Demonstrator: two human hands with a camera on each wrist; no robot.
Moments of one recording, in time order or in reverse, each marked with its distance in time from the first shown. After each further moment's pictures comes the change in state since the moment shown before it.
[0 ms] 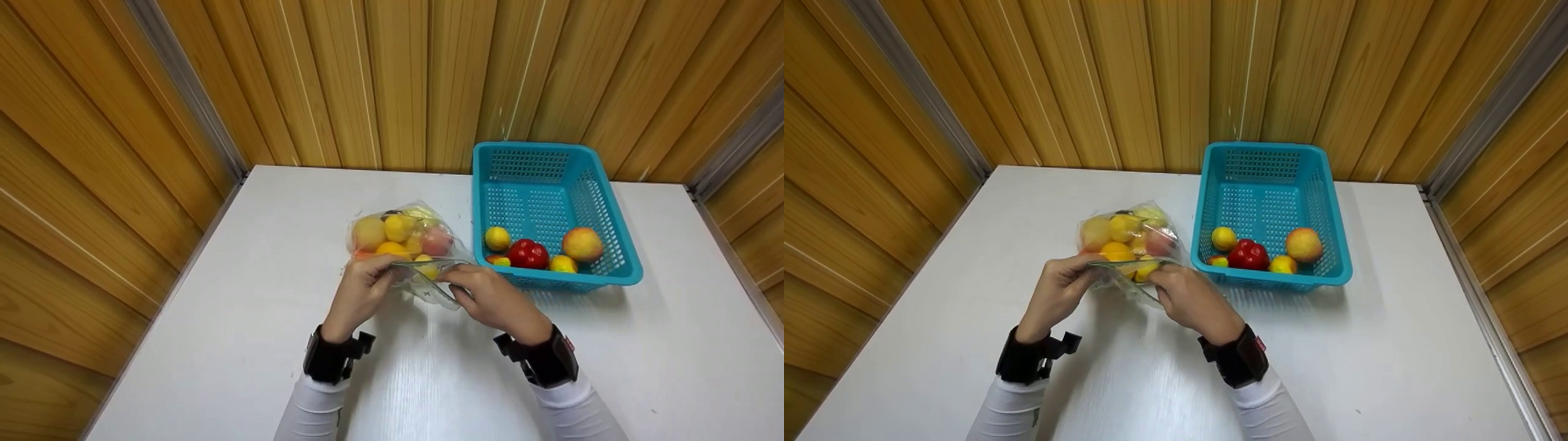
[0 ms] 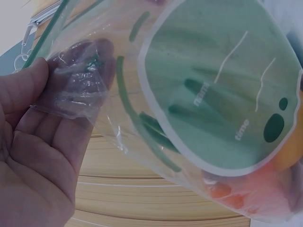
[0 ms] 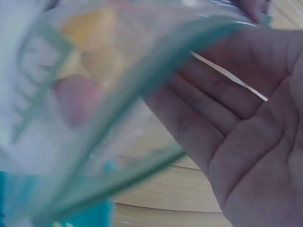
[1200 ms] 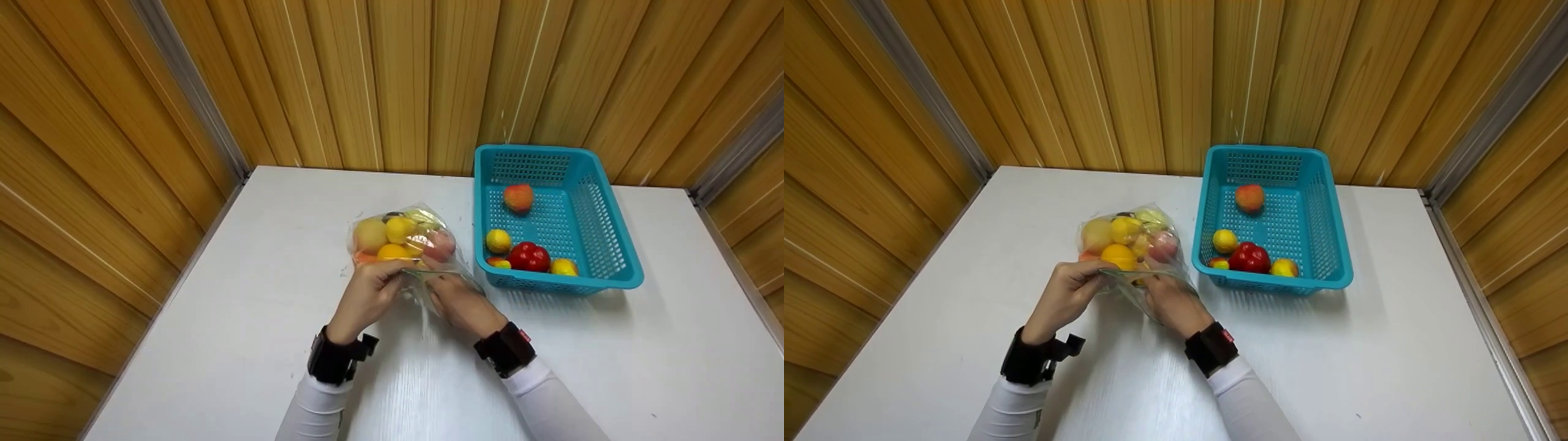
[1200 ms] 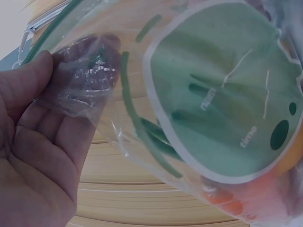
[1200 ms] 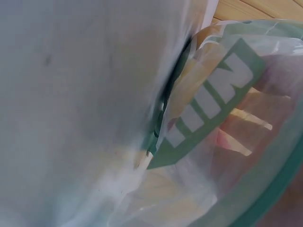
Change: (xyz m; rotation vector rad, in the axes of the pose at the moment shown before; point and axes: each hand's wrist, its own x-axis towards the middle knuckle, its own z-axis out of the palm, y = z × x) left_hand 0.000 0.000 0.007 0.047 -0.050 0.002; right_hand 0.016 0.043 0.081 -0.116 0.060 -0.037
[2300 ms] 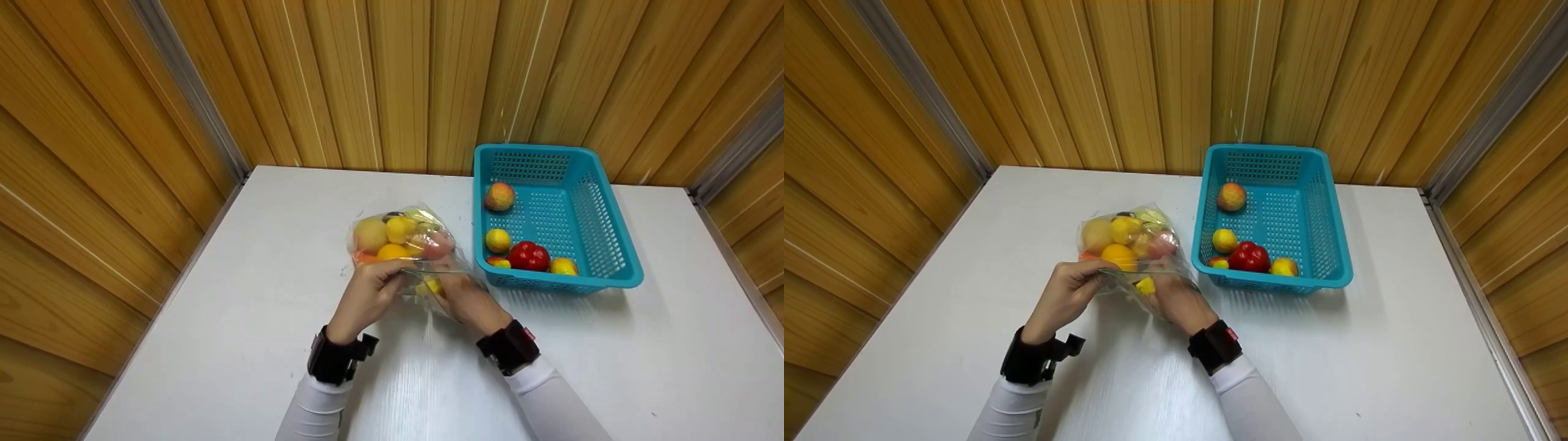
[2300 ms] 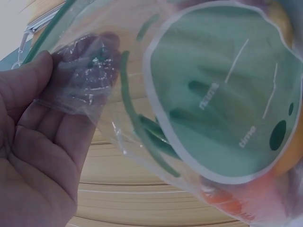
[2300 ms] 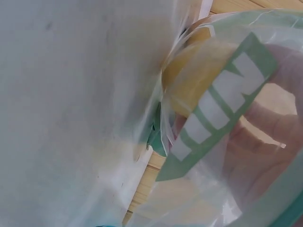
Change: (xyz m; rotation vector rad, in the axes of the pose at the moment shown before) left_hand 0.001 0.000 0.000 -0.033 -0.017 0.001; right_hand 0.000 -0.002 -0.010 0.029 -0.004 0.138
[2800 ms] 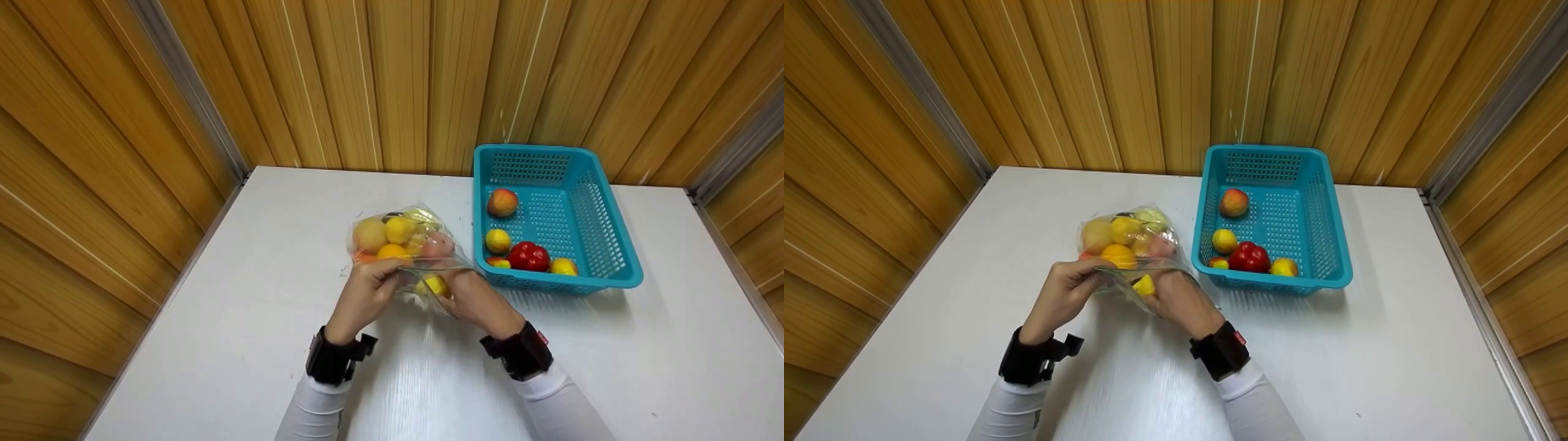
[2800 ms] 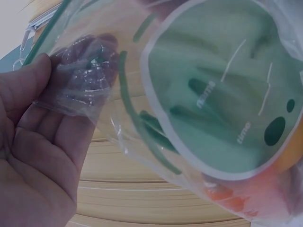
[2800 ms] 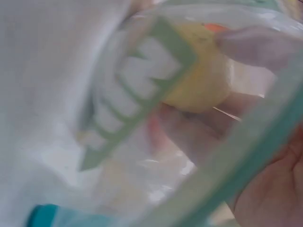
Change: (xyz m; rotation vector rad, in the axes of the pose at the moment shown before) left_hand -0.001 0.001 -0.003 0.007 0.022 -0.015; right_hand 0.000 -0.023 -0.034 0.076 -0.076 0.063
